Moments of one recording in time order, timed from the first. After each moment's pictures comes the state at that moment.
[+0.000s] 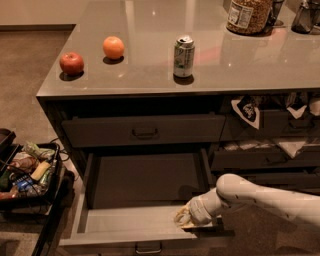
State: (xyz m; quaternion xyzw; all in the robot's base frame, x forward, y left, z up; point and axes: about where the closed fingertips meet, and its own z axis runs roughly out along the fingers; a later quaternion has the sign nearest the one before) arm 0.441 -0.081 0.404 -0.78 0.51 0.23 0.28
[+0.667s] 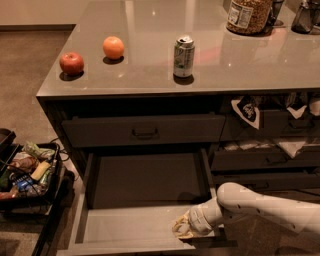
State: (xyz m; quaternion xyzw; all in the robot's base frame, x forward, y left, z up) arm 0.404 -0.071 0.409 -0.78 0.50 0.24 0.28
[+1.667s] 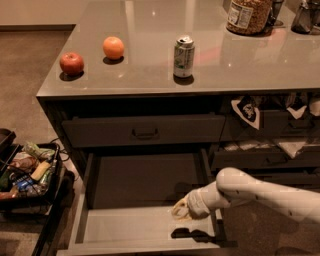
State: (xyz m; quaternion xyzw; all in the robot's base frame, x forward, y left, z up) arm 0.450 -0.069 0.434 -0.79 0.49 0.21 0.30
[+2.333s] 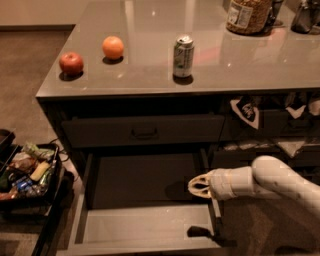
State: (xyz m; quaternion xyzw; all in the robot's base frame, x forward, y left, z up) arm 0.504 -0.120 0.538 -0.74 0.51 0.14 0.41
